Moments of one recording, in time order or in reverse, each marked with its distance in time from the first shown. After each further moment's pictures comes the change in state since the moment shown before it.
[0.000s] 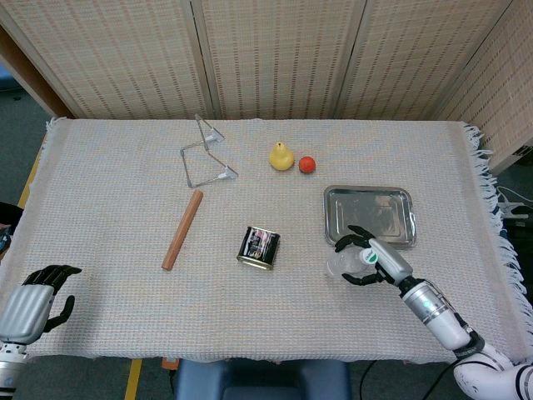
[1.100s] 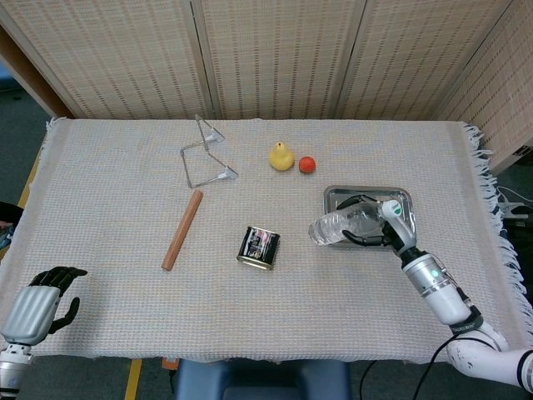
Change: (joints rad) left arm -0.006 -0.005 0.010 -0.002 0.016 -0.007 0.011; right arm 0.007 0.053 0.208 -0.053 0.091 -0.108 0.481
